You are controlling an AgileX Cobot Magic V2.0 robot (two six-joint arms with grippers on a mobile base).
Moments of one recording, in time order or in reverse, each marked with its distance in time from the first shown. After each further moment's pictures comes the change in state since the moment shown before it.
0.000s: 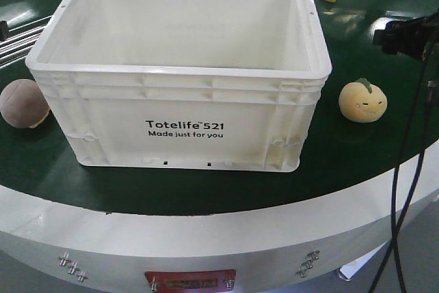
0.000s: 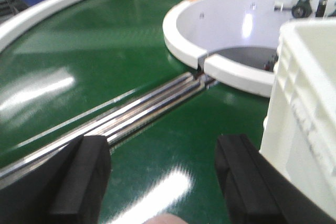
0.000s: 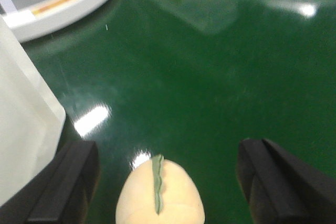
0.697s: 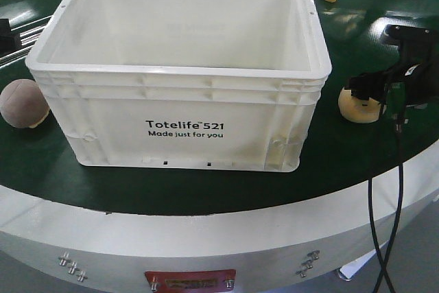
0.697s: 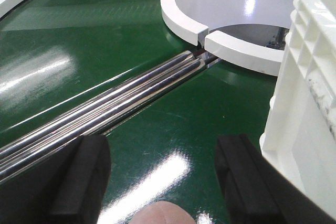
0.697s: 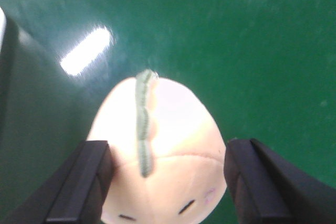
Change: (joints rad) left arm 0.001 0.061 -0.001 0.000 -0.019 0.000; right arm 0.000 0.248 -0.005 0.060 0.033 0.003
